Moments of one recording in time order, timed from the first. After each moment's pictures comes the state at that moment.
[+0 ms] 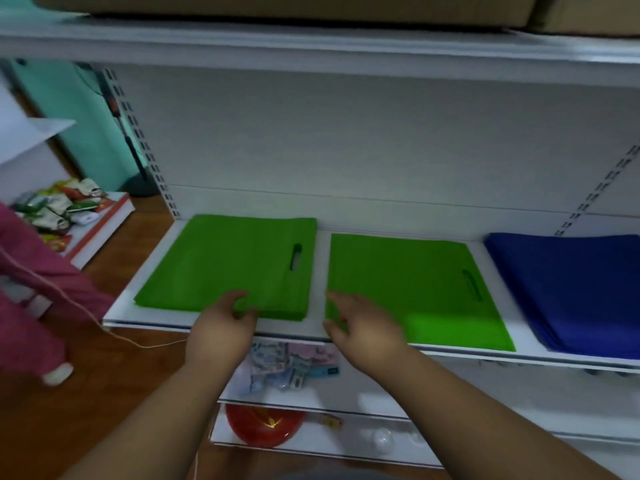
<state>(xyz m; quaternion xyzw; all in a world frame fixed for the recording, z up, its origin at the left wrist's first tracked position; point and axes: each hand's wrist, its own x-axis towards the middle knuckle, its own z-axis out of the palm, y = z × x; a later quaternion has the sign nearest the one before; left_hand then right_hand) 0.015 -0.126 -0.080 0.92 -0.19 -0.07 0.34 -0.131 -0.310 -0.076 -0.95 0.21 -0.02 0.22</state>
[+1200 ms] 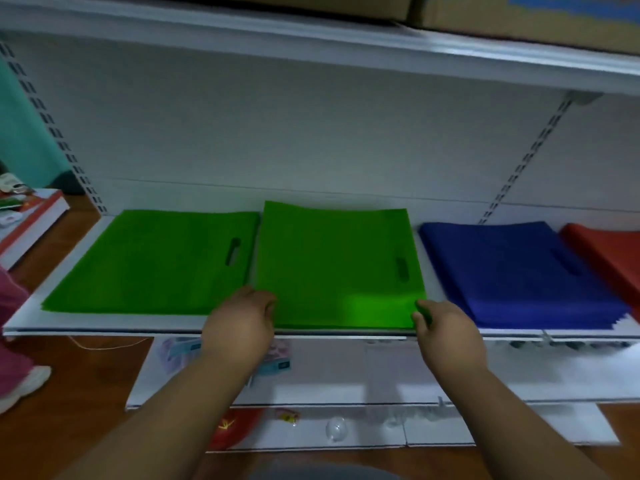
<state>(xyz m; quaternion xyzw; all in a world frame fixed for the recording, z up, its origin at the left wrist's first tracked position) -0.043 -0.197 -0.086 0.88 -0.42 0.04 0.20 -0.274 -0.403 -0.080 -0.86 0.48 -0.15 0.13</state>
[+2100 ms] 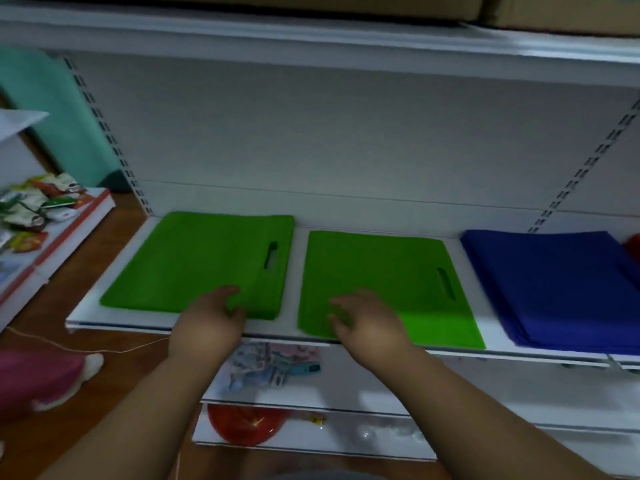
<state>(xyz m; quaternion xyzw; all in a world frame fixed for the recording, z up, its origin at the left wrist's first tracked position) 0.007 -0.150 -0.076 0.93 -0.24 -0.08 0.26 -0.162 -0.342 -0.066 -0.95 0.24 -0.03 0.21</state>
